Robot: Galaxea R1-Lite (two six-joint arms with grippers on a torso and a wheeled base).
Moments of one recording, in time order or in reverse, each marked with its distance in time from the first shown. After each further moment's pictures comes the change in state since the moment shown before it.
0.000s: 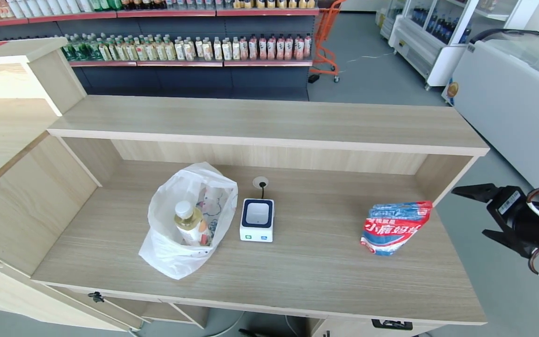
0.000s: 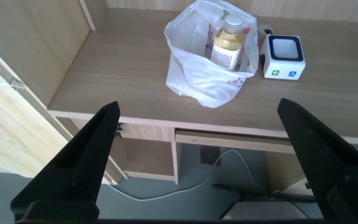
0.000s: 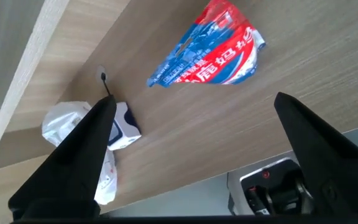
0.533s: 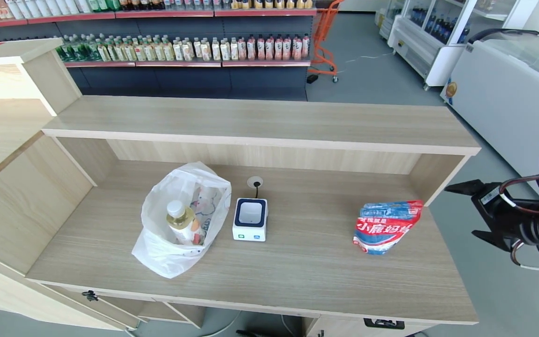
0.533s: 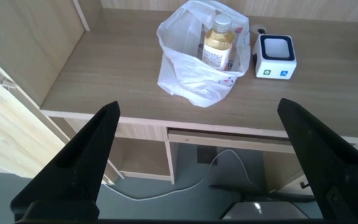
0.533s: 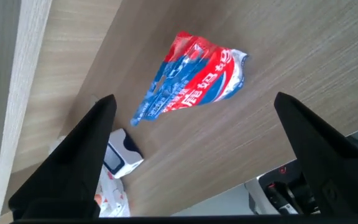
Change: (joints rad) left arm 0.000 0.000 0.000 0.000 0.000 0.000; right arm -0.014 0.150 -0.100 0.021 -0.049 0.133
